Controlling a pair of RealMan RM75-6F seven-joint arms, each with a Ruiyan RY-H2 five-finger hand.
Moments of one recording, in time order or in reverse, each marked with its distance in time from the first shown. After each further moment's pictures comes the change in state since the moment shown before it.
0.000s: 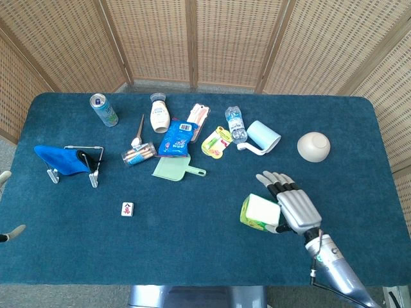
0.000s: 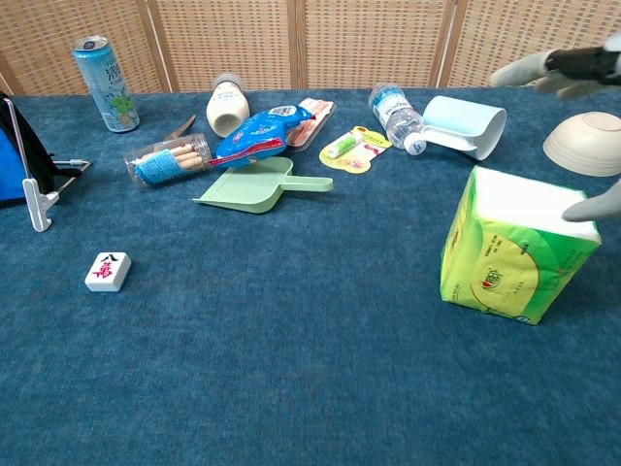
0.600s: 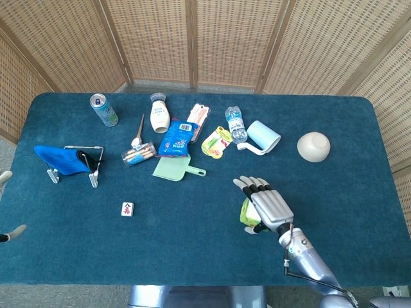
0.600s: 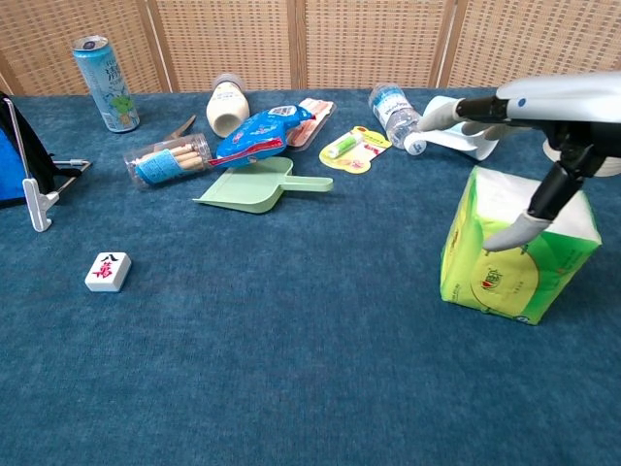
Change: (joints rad) left arm 0.000 -0.002 -0.002 0.000 0.000 0.000 -0.003; right arm 0.189 -0.137 0.013 -0.012 0.327 0.006 -0.209
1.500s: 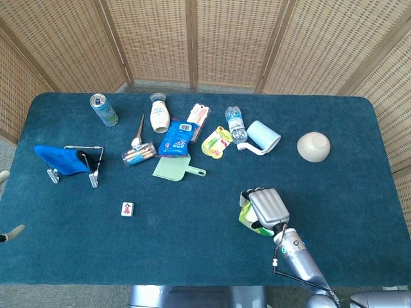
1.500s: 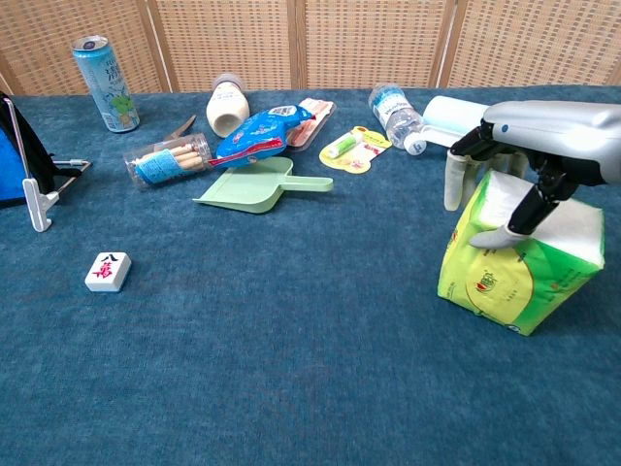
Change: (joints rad) left arm 0.005 0.005 0.002 0.008 0.013 0.007 -0.030; right arm 0.035 -0.129 -0.100 0.100 -0.073 0.156 -0.073
